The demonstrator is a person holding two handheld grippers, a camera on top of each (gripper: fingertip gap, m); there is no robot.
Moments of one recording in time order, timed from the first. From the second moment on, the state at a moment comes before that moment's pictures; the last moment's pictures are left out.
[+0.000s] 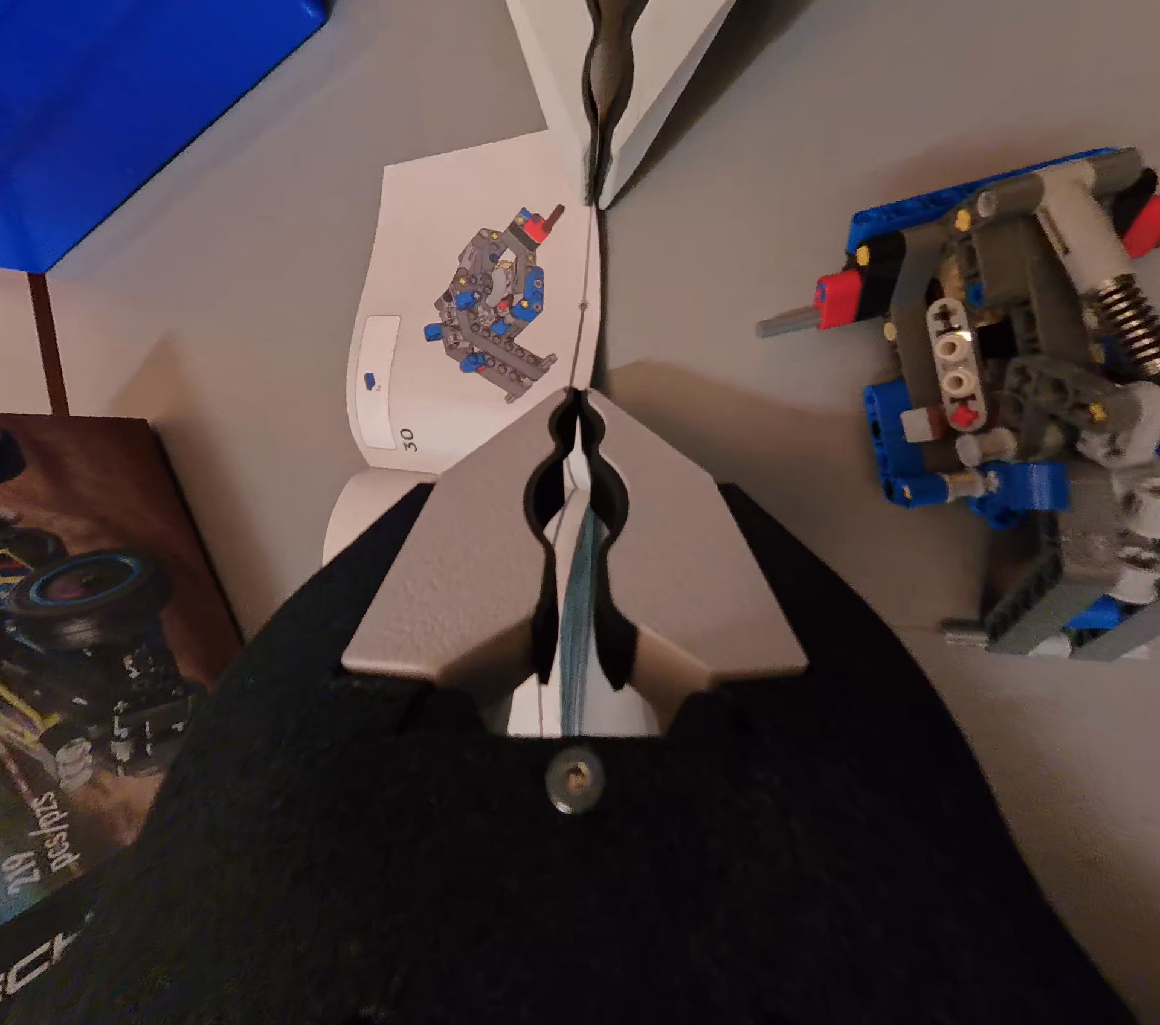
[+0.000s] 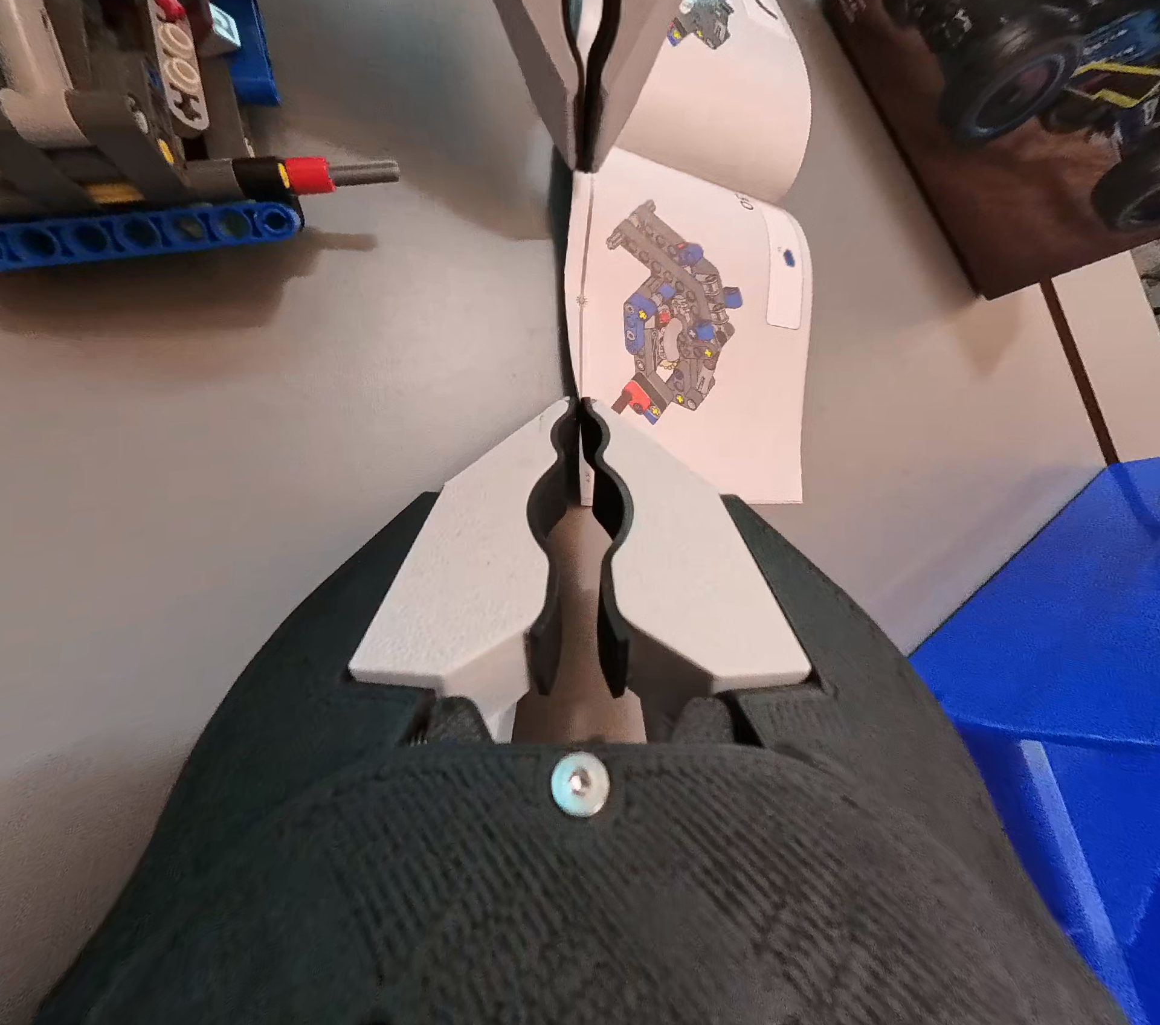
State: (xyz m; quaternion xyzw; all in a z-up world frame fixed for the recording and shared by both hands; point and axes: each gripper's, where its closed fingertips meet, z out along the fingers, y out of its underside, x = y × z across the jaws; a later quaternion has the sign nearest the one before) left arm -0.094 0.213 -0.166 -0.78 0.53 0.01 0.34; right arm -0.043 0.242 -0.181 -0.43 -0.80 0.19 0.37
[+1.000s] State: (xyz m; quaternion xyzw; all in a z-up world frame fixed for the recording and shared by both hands) left arm -0.104 0.236 -0.186 -0.83 0.45 -0.02 0.32; right arm -0.042 0.287 -0.161 -0.50 -0.73 0.12 0.46
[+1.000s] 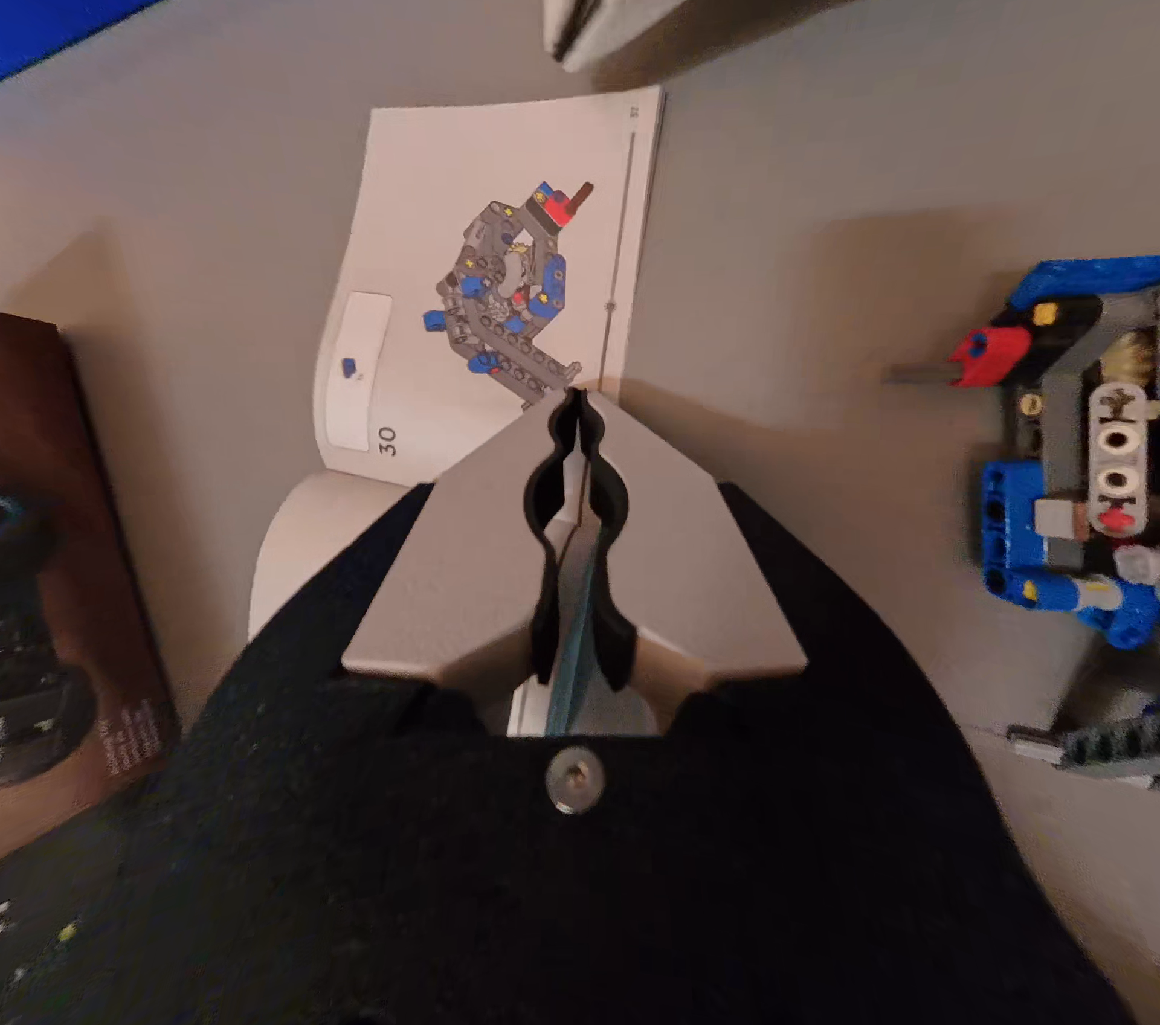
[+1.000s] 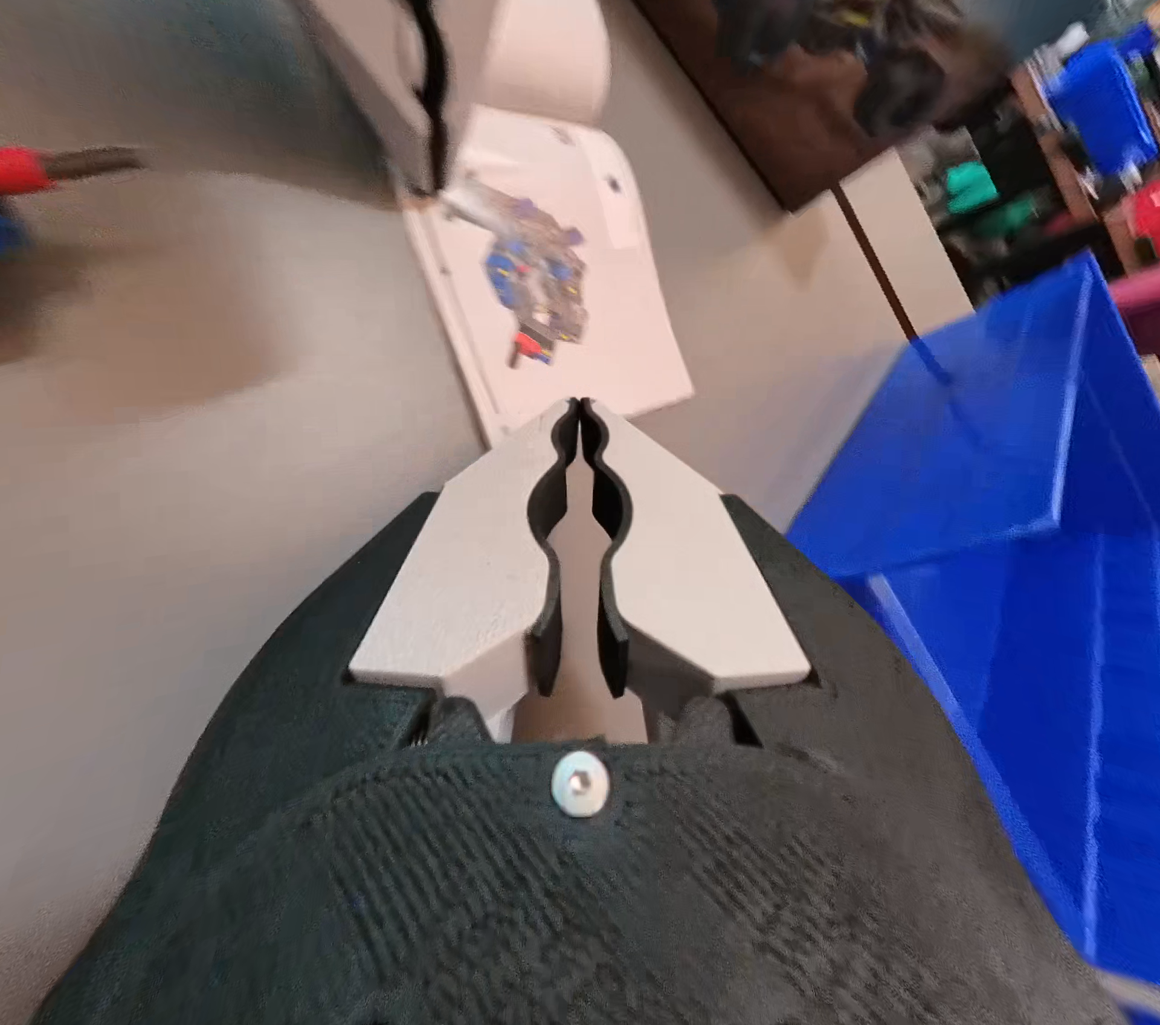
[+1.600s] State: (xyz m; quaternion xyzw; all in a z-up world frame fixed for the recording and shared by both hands) left arm -0.108 0.227 -0.186 -0.84 0.43 -0.06 0.32; right arm -0.069 0.273 -0.182 -0.48 -0.77 0.10 0.41
